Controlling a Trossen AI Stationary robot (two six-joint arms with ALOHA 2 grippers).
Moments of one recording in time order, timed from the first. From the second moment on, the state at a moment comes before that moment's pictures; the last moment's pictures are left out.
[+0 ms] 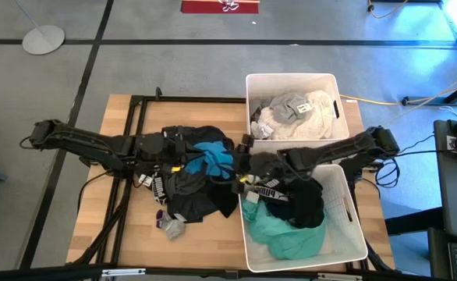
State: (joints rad) left arm -0.10 0.97 0.60 0.11 -0.29 0.04; right arm 0.21 1.65 1.34 -0.10 0.45 -0.06
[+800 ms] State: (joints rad) left arm -0.13 0.97 0.60 0.12 -0.27 0.04; right arm 0.12 1.84 1.34 0.11 0.32 -0.10
